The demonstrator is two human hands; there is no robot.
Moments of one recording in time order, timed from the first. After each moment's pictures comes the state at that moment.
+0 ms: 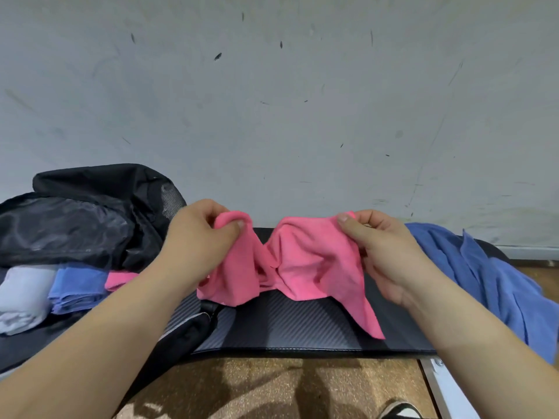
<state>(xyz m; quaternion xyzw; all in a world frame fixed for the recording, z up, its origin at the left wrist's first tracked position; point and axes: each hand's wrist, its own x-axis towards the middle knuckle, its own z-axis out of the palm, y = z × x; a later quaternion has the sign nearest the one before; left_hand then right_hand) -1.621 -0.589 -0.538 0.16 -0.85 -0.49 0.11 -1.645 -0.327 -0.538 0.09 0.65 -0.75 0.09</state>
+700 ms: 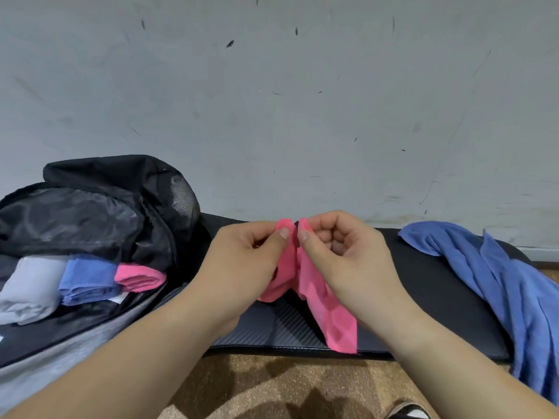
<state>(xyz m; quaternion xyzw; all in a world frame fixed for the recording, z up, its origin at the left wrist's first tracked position) -1.585 -0.547 -0.537 0.07 -0.74 -0.67 -0.01 -1.605 -0.388 -0.535 -0.08 0.75 -0.66 -0.01</state>
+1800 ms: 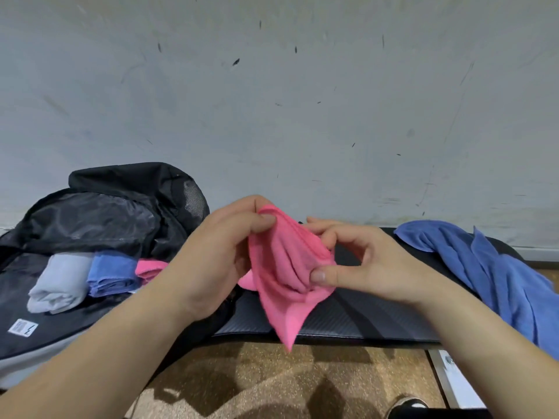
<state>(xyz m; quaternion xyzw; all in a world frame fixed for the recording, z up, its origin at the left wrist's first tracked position) -1.555 -0.567 -0.488 -0.02 -0.62 -0.79 -0.05 -1.608 -0.337 -0.520 -0.30 0.75 -0.56 0.16</state>
